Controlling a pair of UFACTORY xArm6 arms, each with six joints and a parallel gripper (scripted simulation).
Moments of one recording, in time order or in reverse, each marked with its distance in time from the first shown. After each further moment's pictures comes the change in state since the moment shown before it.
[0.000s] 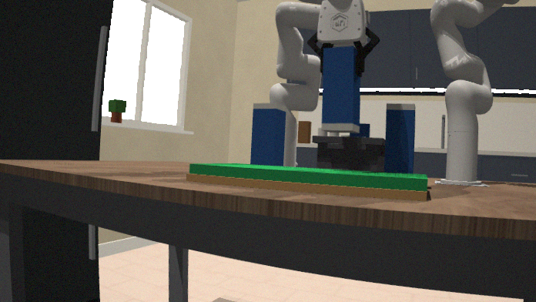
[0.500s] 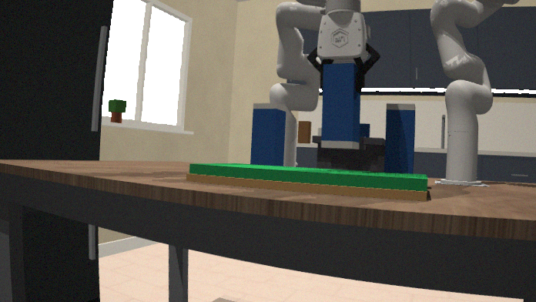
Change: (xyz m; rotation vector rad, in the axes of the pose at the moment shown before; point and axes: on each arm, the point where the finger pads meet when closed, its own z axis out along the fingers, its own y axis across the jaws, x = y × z) left arm 0.000 0.000 0.000 0.000 0.000 0.000; right arm 0.001 0.001 0.035 0.000 0.000 0.000
